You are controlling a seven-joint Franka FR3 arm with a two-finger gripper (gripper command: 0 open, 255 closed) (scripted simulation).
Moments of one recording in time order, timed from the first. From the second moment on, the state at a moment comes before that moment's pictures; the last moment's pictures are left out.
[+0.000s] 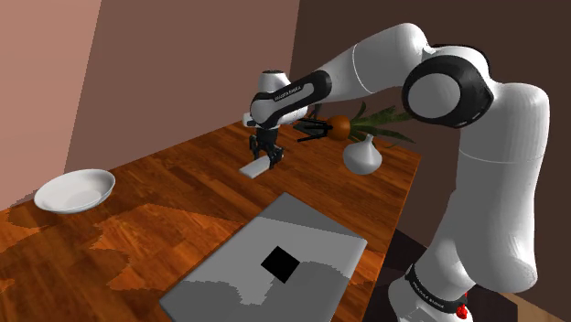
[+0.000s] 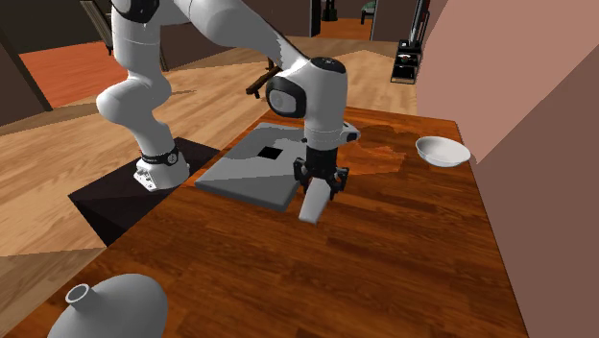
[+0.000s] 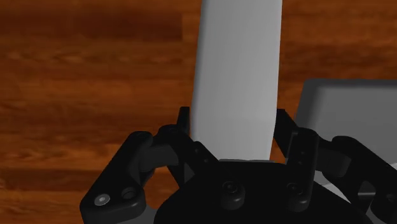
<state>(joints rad) 0.31 0.40 -0.29 -1.85 0.15 2.22 -1.75</state>
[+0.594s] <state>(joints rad) 0.45 0.41 -0.24 -1.83 0.13 2.21 -1.55</state>
